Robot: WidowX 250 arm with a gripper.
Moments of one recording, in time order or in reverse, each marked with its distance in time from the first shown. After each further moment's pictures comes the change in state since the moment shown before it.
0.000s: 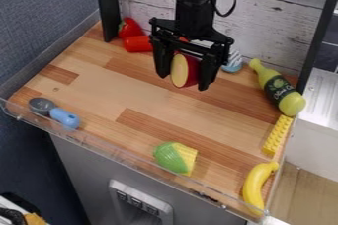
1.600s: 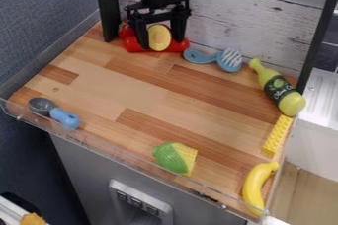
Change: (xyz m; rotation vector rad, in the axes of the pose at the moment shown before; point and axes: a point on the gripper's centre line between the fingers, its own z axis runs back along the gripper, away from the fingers) arm 0.098 0.093 -0.031 -0.079 0.032 0.833
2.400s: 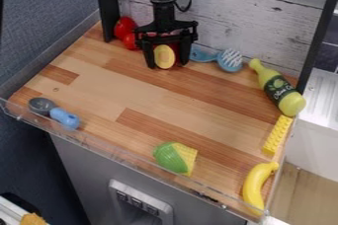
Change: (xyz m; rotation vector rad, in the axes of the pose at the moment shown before) arm 0.000 -0.011 -0.038 -0.024 -0.024 -0.165
